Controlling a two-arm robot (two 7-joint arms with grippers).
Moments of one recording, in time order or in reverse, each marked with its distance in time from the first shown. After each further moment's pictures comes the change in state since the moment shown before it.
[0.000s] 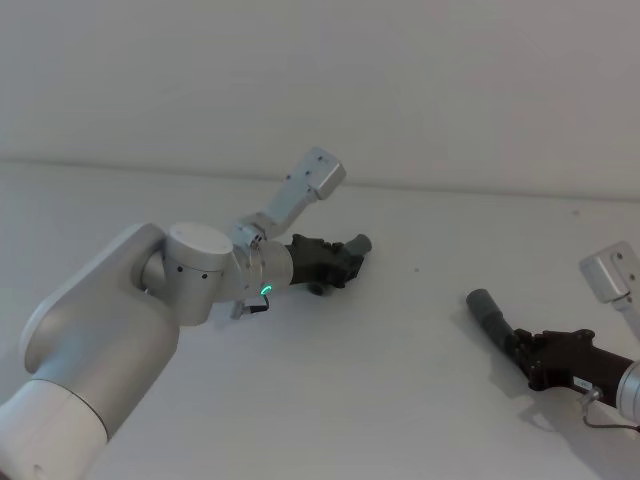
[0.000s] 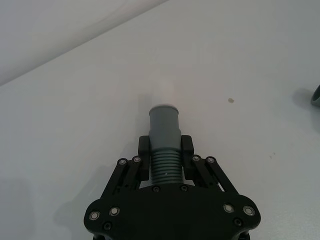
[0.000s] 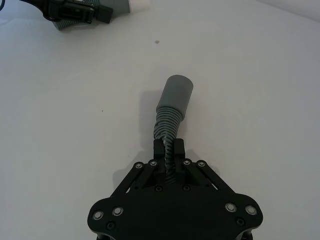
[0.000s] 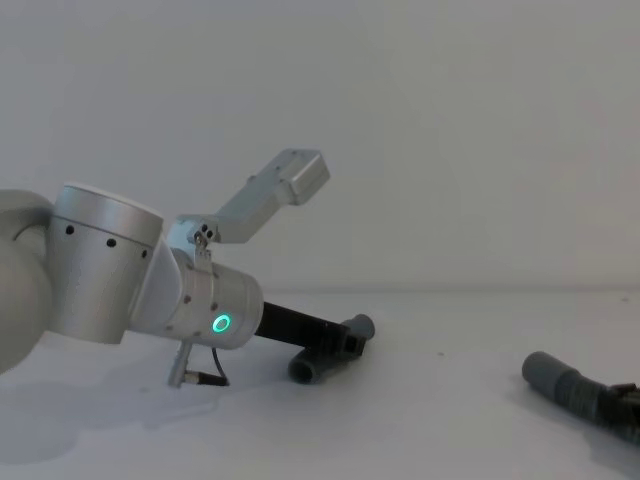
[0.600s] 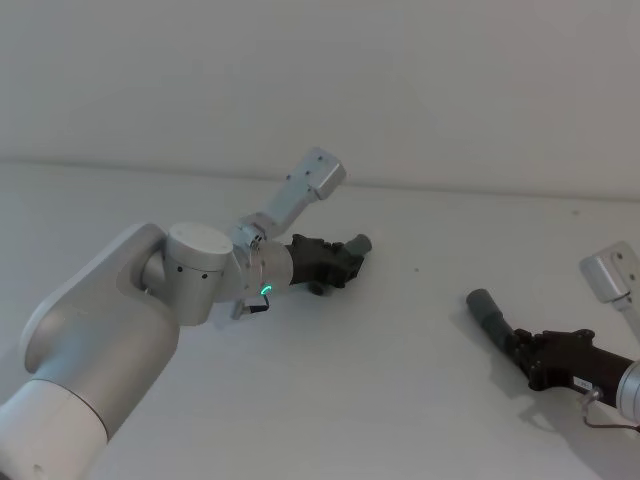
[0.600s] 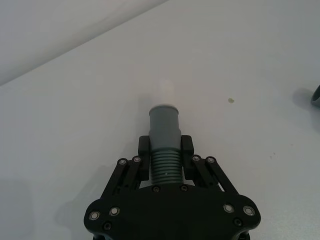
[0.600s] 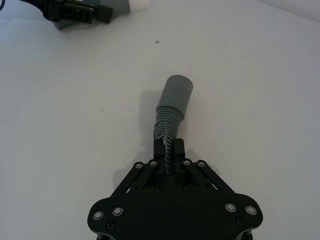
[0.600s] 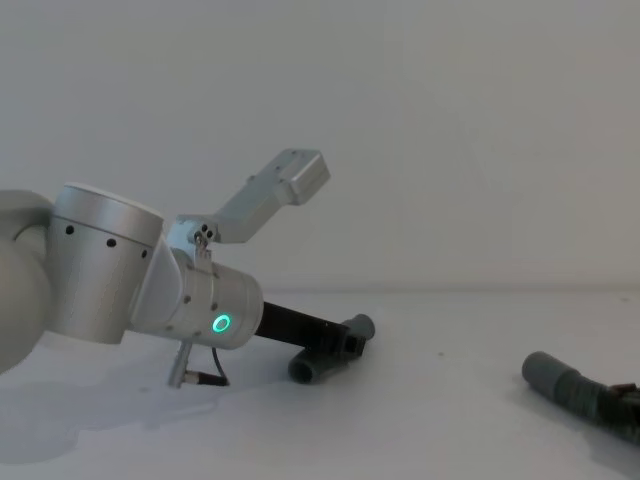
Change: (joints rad) left arm 0.000 0.000 0.000 0.000 0.000 0.000 0.000; right arm 0.000 0.000 0.000 0.000 0.000 0.000 0.000
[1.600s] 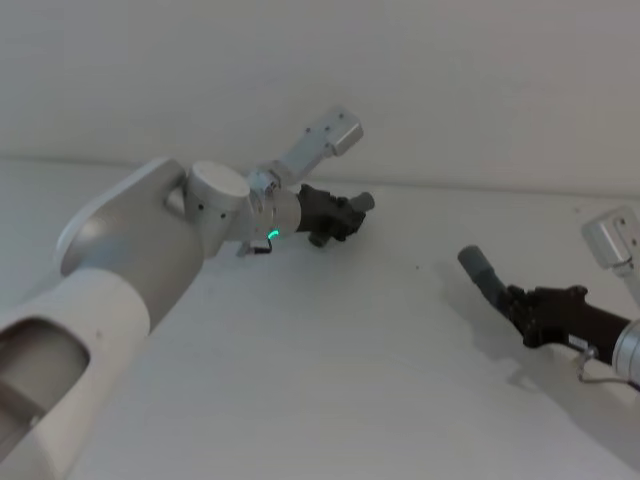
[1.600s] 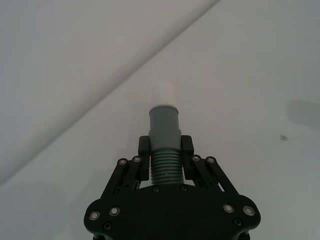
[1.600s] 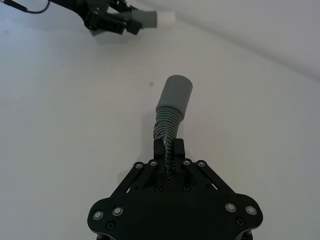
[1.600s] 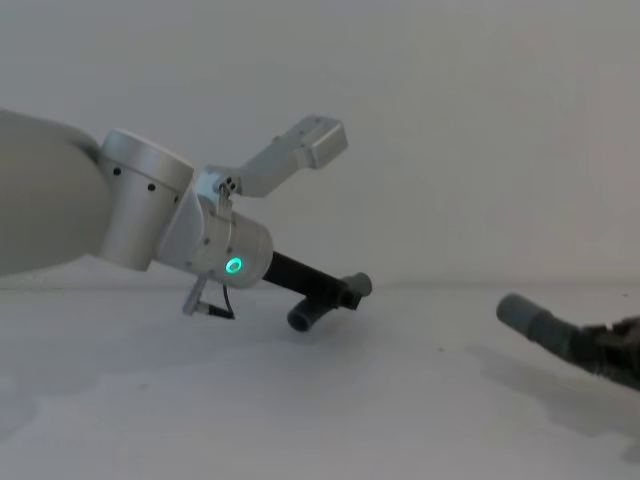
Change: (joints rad) left arm -0.306 -0.110 0.072 0.472 0.083 -0.209 -0.078; right arm 0.113 -0.025 -0.030 0.118 -0.018 -0.135 0.073
